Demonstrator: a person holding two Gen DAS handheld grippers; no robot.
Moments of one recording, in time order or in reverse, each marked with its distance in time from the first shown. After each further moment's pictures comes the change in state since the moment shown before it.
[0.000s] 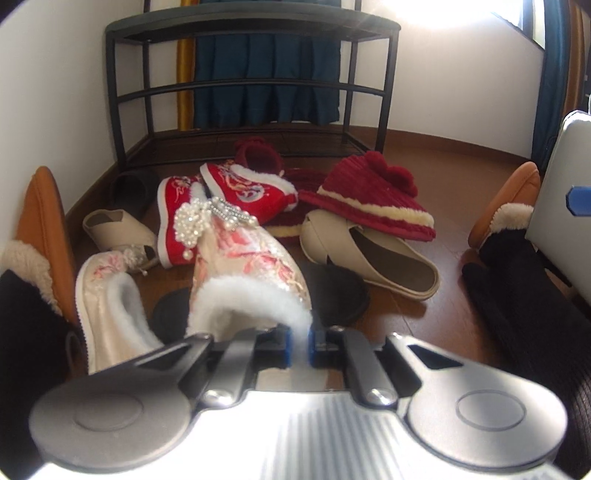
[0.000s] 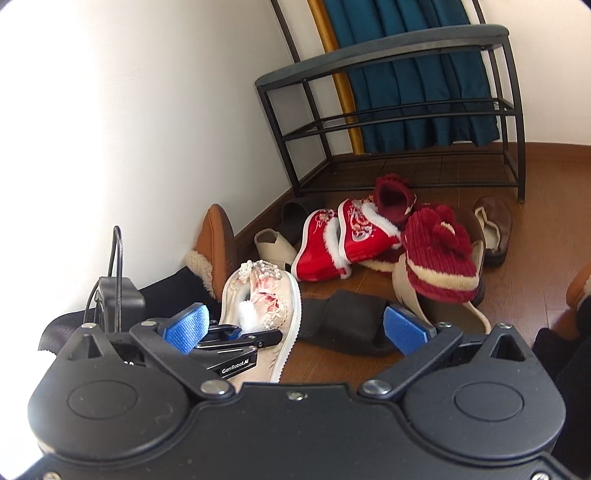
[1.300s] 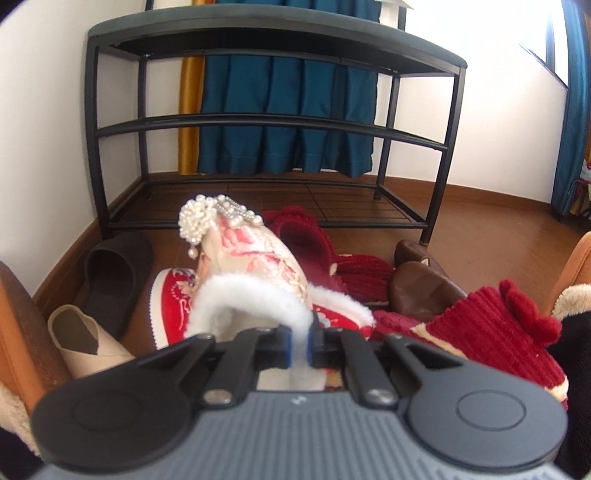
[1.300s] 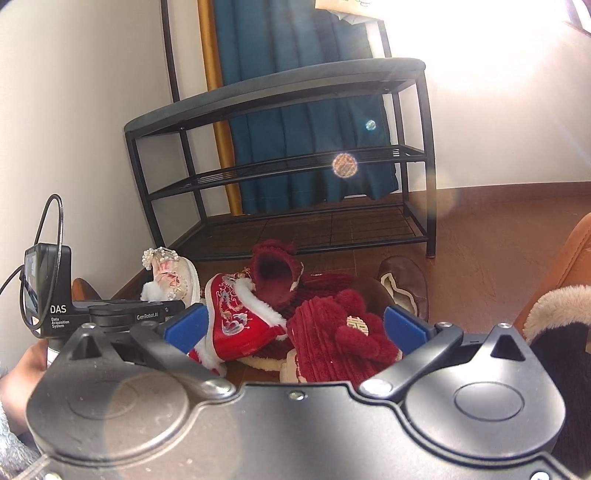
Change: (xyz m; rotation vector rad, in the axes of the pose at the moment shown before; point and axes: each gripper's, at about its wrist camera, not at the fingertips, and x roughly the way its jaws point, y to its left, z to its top) left arm 0.137 0.082 0.152 0.012 -0.170 -0.027; right arm 0.120 -0.063 0.060 0.036 -0.237 -0.385
